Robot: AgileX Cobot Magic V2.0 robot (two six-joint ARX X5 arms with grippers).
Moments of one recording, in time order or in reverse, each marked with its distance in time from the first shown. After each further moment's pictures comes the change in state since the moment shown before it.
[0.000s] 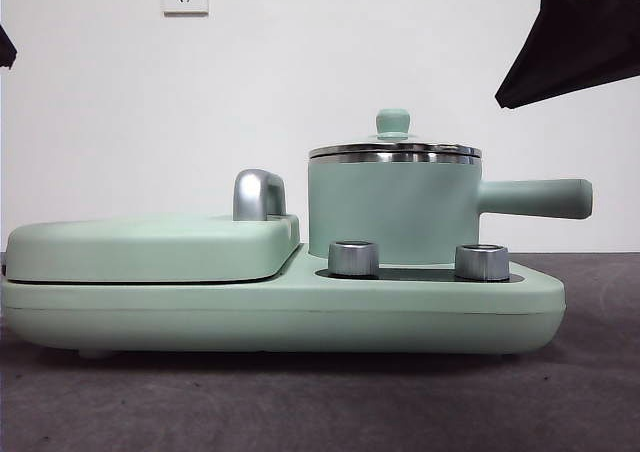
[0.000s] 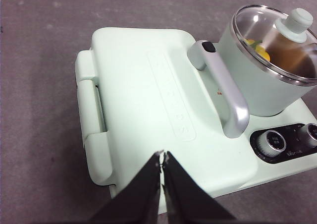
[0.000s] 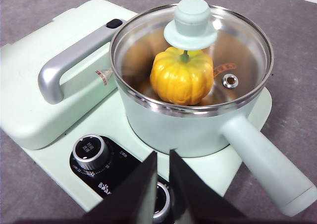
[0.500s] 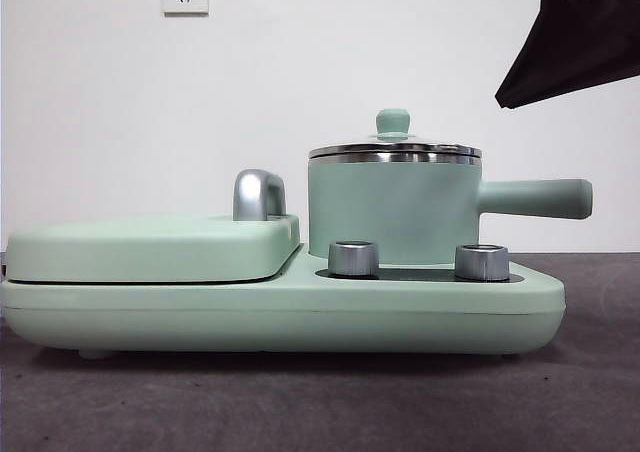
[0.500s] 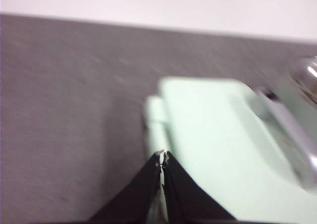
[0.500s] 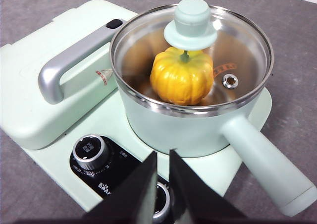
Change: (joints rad) left arm 0.256 -0.208 -0.195 0.208 0.000 0.110; right arm 0.000 0.000 0.000 0.000 0.000 0.000
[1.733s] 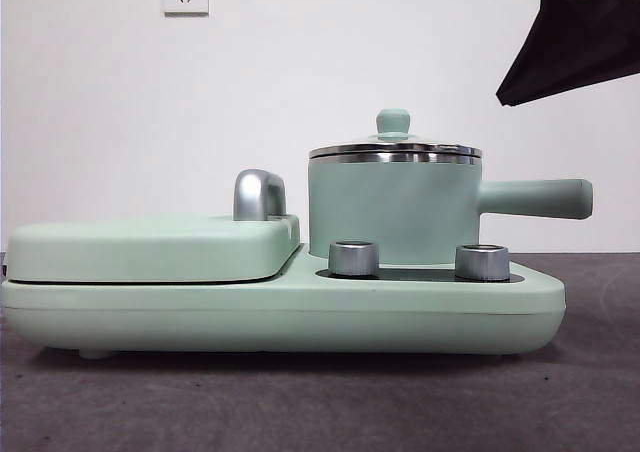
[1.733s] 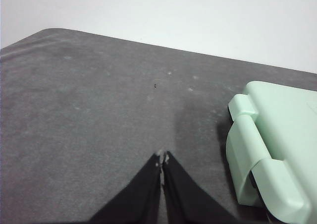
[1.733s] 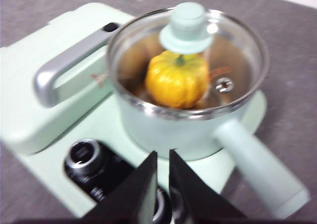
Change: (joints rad) left arm 0.235 -0.402 -0.458 0.212 0.000 0.010; right arm 0.000 -0.001 0.000 0.021 0.035 -0.004
